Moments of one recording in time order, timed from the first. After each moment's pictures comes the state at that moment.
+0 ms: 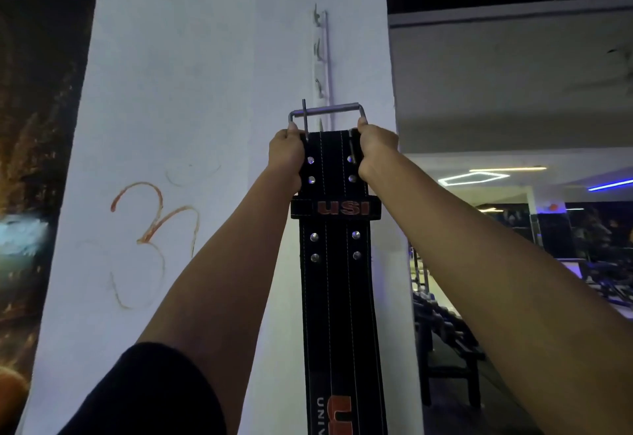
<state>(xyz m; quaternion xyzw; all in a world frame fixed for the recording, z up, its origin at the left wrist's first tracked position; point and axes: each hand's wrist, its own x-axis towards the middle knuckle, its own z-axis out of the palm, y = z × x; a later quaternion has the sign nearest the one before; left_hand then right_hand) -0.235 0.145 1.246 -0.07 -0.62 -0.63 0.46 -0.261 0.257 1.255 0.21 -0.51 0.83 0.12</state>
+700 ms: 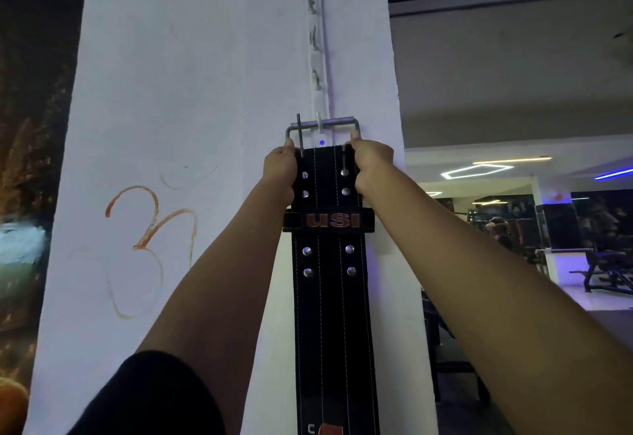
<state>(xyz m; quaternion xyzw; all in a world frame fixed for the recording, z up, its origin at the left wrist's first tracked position) -0.268 0.119 1.239 -0.04 -0.64 -0.64 0.42 -0.291 0.240 1.244 0.19 -0.54 0.81 0.10</state>
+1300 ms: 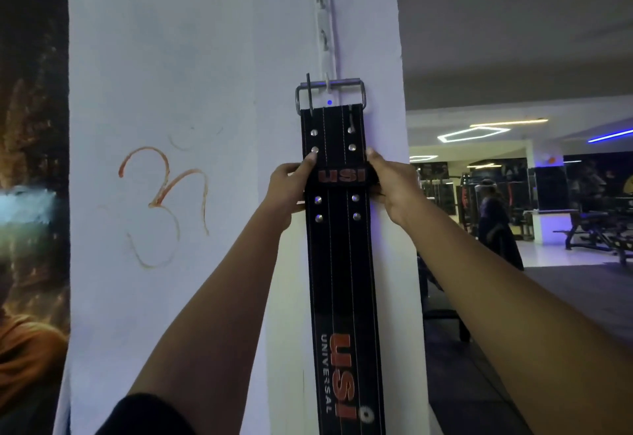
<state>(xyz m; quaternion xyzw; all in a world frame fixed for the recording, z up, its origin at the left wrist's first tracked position) -0.219 0.115 1.138 -0.02 -0.71 -0.61 0.35 -0.271 0.265 1.138 0.22 -0.57 0.78 0.11</state>
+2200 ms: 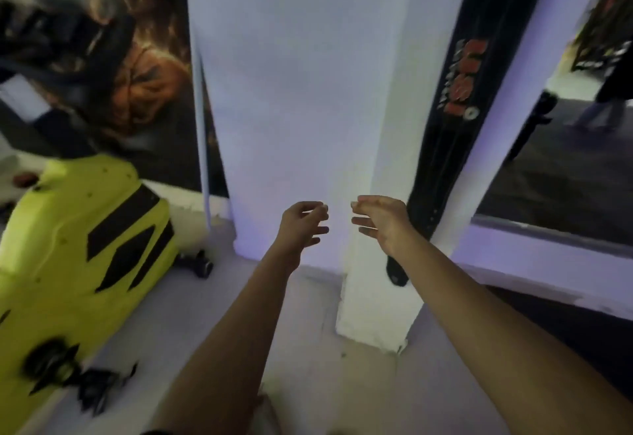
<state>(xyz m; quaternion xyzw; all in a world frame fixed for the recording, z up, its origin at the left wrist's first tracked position) 0.079 0.071 0.719 0.28 -0.65 -0.68 0.18 -0.023 0.180 0.736 0.08 -0.71 0.66 -0.25</state>
